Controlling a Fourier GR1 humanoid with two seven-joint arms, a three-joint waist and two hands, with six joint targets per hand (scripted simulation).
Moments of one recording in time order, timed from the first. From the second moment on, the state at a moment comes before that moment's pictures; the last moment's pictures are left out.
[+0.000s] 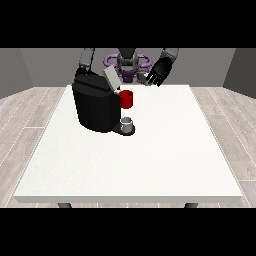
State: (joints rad) left arm -0.79 0.29 -0.05 -0.82 -0.78 -0.36 -0.13; right arm -0.23 -0.04 -0.01 -1.14 0.18 -0.16 -0.04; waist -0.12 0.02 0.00
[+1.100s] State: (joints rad) left arm -1.16 0.40 0.12 -0.76 -0.72 -0.45 -0.03; right arm -0.39 -0.07 -0.05 -1.26 0.16 -0.16 -0.02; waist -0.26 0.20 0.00
